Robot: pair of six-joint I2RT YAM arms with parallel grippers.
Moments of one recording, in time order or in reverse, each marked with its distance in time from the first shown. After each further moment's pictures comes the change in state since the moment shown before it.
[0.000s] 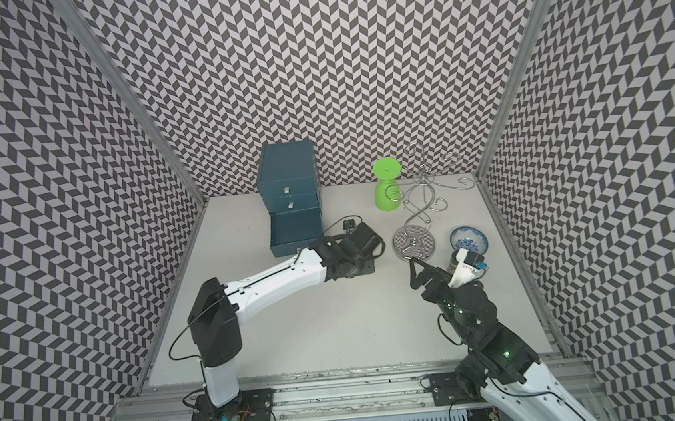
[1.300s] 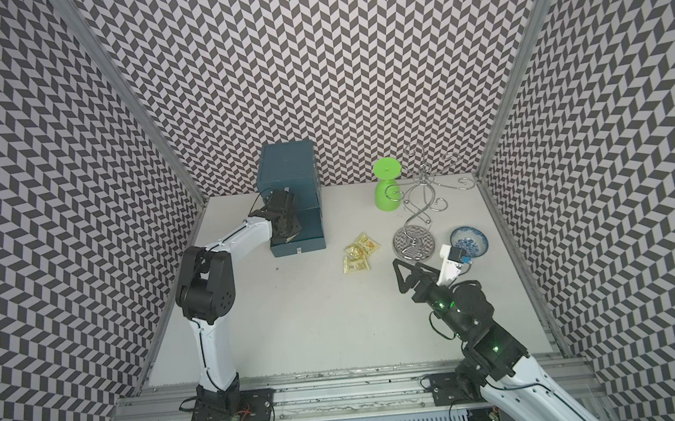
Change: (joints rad) left arm 0.620 0.224 -0.028 0.274 0.056 0.210; right arm 0.000 0.034 -0.064 0.227 -0.213 -0.061
